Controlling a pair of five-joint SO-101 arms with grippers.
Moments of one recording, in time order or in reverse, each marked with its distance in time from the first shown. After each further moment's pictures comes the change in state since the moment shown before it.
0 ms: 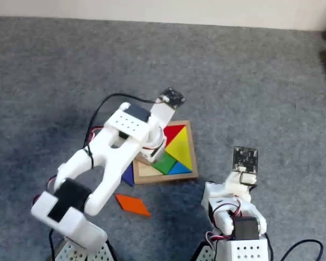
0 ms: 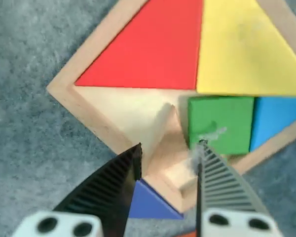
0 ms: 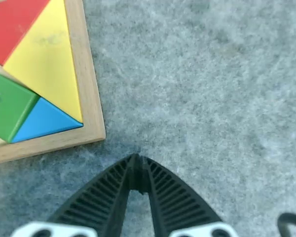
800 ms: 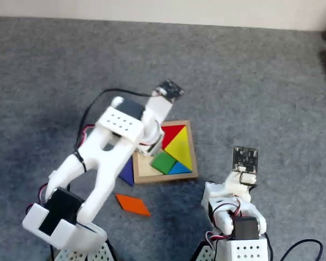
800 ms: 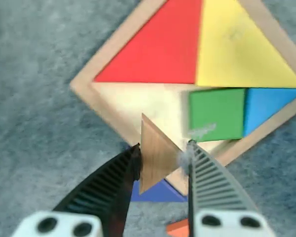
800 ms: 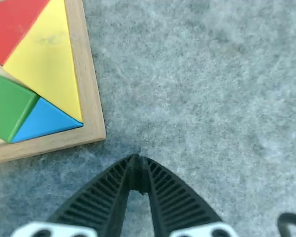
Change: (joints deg) left arm 0.1 -7.8 0.4 4.1 -3.5; right arm 0.0 0.0 0.0 0.0 0.0
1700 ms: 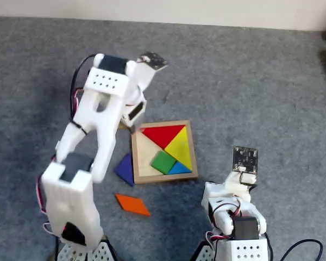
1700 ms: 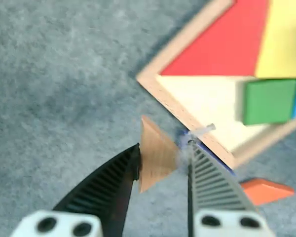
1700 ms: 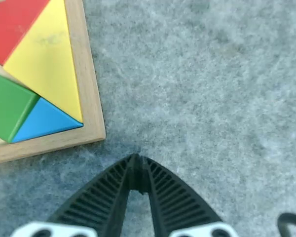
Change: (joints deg) left arm -11.3 20.3 -39.0 27.0 -11.8; right arm 0.0 0.0 0.0 0.0 0.0
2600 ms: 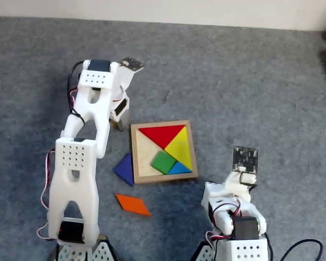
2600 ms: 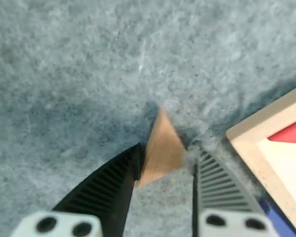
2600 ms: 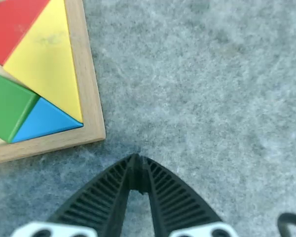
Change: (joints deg) left arm -10.5 36.5 -28.6 -2.2 -3.1; right arm 0.0 0.0 0.0 0.0 0.0
